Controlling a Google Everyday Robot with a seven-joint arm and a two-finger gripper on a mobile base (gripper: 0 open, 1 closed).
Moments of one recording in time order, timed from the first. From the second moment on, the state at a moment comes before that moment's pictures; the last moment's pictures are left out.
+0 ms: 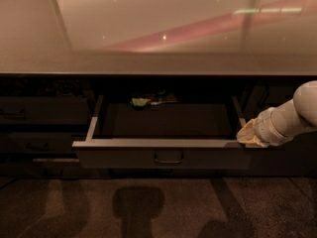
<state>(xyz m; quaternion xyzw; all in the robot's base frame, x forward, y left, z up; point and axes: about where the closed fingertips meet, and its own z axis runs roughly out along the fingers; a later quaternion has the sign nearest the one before) 0.528 -0.286 0.688 -0.63 0.74 0.02 0.23</state>
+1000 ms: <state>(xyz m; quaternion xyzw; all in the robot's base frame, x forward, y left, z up) 0.570 -0.279 0.703 -0.57 0.80 -0.01 0.20</state>
